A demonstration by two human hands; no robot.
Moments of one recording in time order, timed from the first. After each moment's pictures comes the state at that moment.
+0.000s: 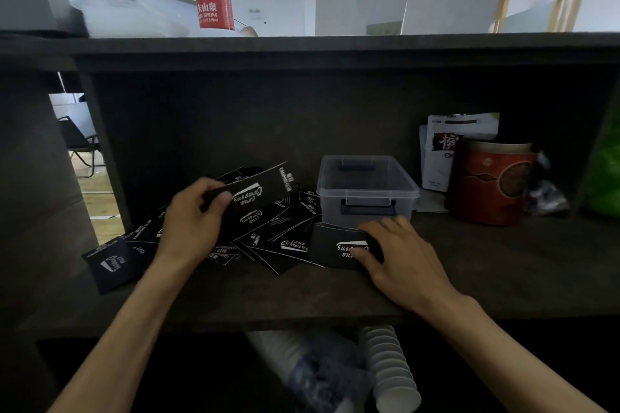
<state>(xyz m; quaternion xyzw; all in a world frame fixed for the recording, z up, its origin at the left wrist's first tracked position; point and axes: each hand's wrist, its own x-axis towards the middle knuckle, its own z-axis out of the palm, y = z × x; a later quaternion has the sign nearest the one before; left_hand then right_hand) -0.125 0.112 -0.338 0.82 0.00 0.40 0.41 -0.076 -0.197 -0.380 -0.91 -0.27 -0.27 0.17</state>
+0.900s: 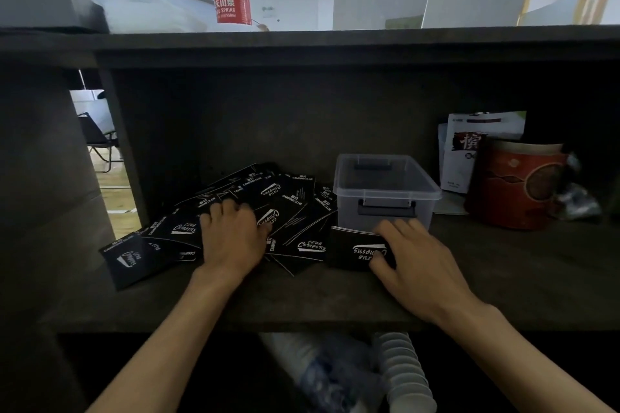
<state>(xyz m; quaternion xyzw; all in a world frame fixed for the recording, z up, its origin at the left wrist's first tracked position) -0.098 0.087 -0.361 0.95 0.20 0.26 0.01 -0.083 -0.190 -0.377 -0.91 -0.28 -0.28 0.14</state>
